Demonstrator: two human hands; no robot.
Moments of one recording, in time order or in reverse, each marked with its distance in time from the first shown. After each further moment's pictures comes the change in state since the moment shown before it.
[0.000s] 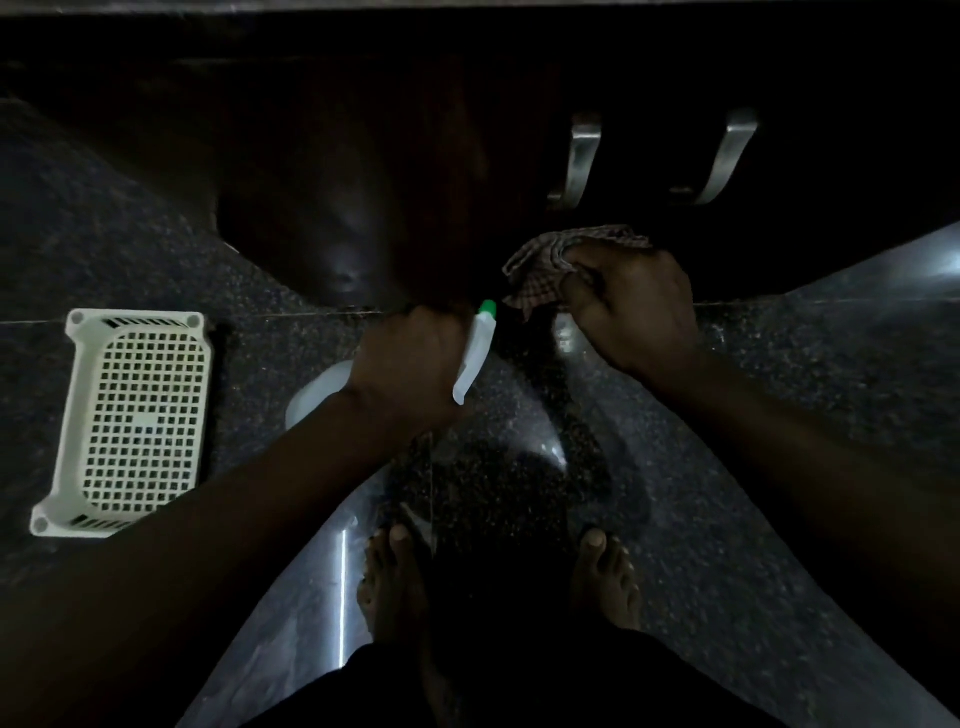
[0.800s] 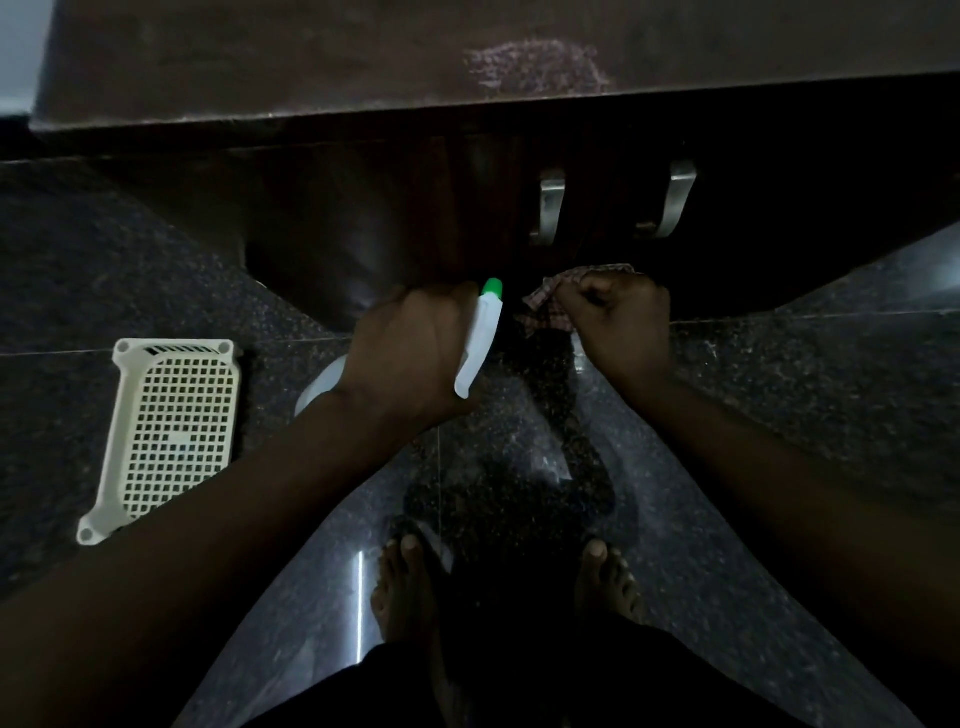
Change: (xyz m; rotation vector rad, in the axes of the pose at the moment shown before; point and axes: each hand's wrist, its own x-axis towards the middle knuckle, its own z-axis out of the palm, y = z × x) left_hand 0.005 0.010 -0.061 -0.079 0.264 0.050; right_hand 0.002 0.007 0.009 0.339 0.136 0.268
